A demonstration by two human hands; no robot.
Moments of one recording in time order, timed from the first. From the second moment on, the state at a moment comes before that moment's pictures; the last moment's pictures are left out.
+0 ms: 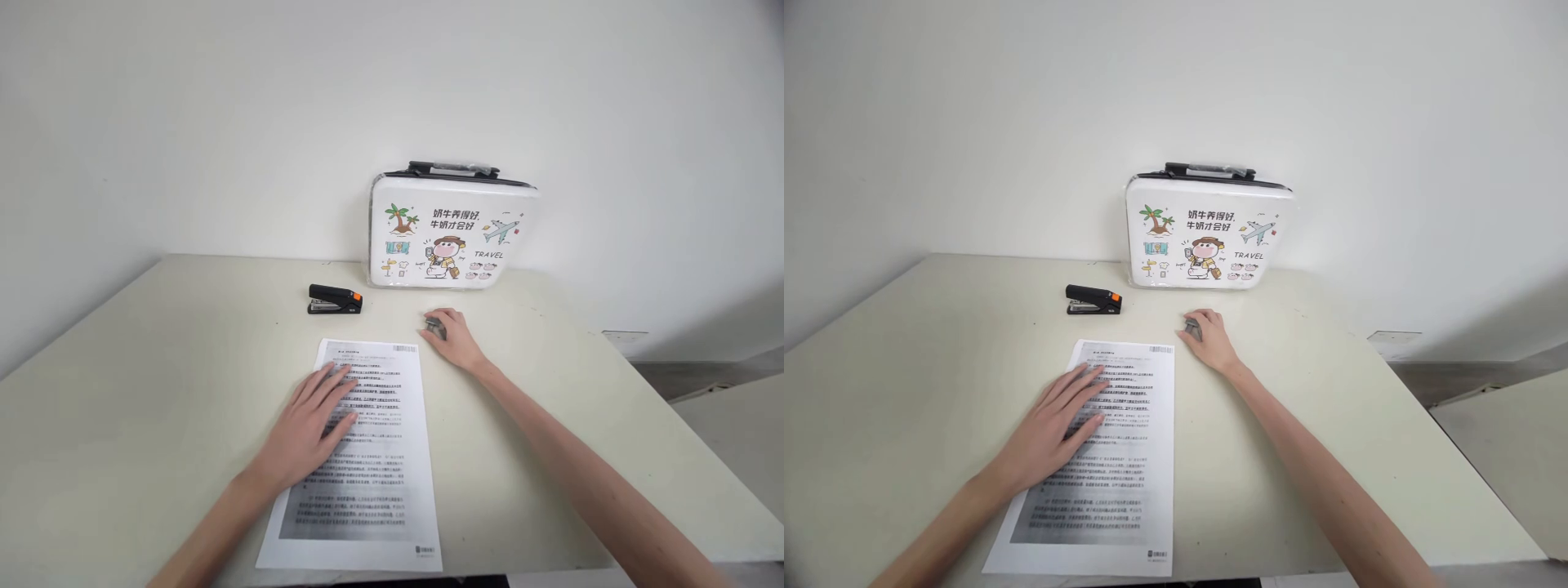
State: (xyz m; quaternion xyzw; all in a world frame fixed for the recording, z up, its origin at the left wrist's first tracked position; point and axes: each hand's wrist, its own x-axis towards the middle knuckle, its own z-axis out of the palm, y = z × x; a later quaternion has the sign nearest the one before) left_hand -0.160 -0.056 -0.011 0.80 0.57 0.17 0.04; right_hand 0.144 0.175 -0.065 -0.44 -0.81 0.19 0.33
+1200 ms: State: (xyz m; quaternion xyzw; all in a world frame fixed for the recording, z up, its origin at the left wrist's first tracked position) left_hand -0.154 -0.059 -0.016 0.81 0.56 0.20 0.03; right_hand 0.110 0.155 -0.068 -0.42 -0.75 0.28 0.42
